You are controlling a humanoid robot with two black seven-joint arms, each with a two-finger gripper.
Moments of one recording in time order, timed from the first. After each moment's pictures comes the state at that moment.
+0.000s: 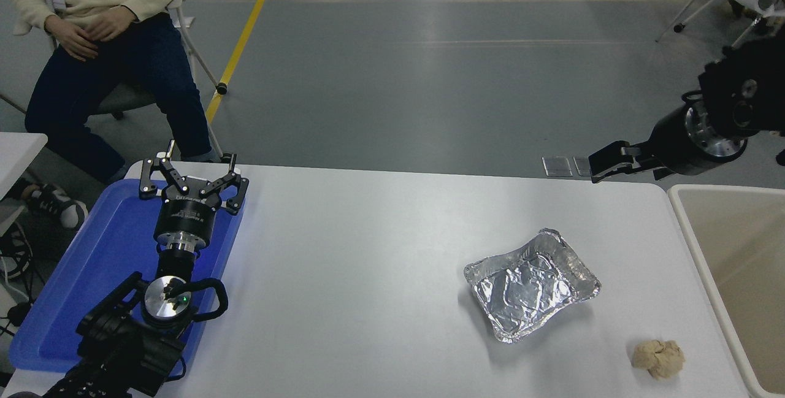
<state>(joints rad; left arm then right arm) -0.50 0.11 -1.16 -0.54 -0.09 -0.64 -0.36 2.10 -0.39 -1.29 1.40 -0.35 0.43 0.08</state>
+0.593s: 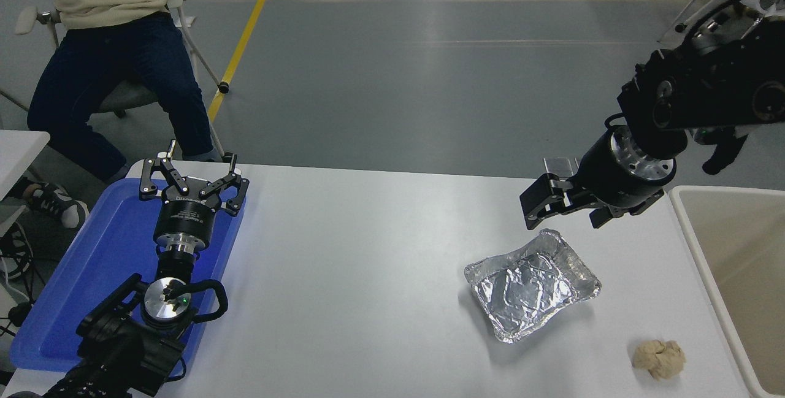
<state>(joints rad) -0.50 0.11 -1.16 -0.54 -0.09 -0.64 -0.36 2.20 -0.24 -1.28 1.54 -0.10 0.60 0.08</state>
